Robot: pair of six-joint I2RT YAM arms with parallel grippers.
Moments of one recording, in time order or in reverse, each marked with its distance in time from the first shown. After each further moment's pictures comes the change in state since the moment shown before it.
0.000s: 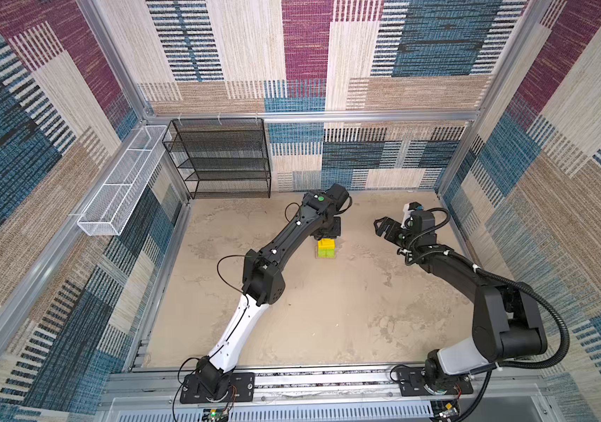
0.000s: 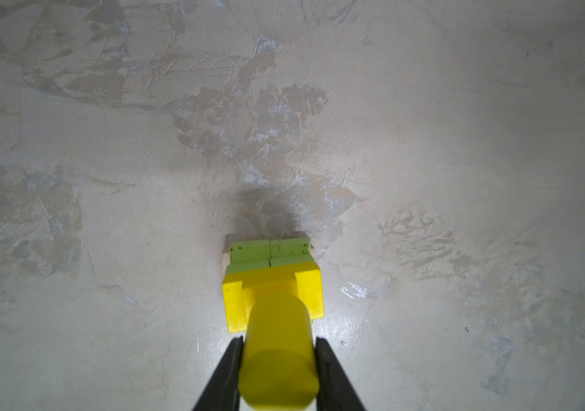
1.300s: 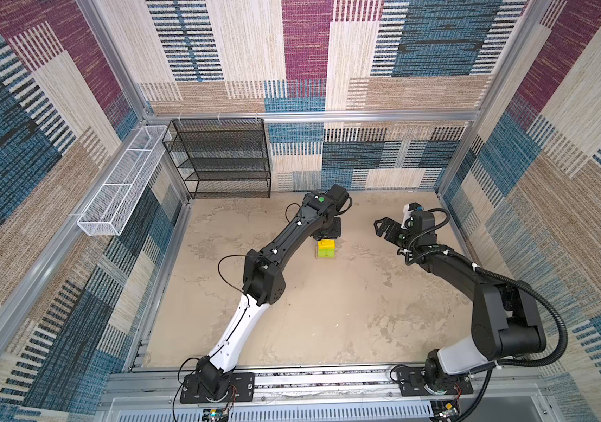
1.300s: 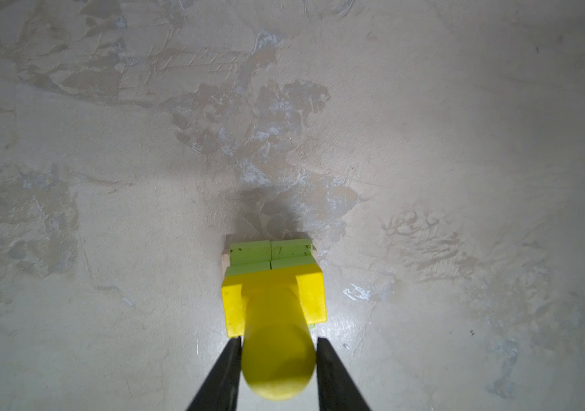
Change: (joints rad) left arm 0.000 0.009 0.000 0.001 -0.001 0.000; right arm -0.008 0.014 0.000 0.001 -0.015 0.001
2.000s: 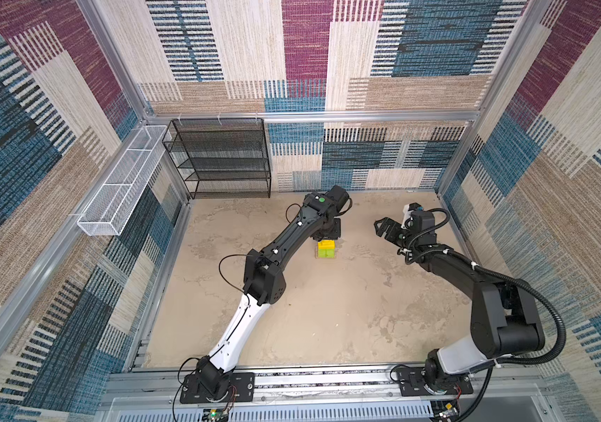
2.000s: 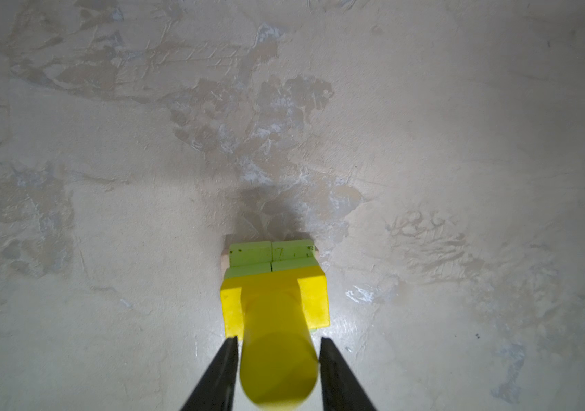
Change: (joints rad) left arm 0.002 0.009 0.000 0.000 0.000 -0.003; right arm -0.005 0.010 0.004 0.000 -0.003 0.000
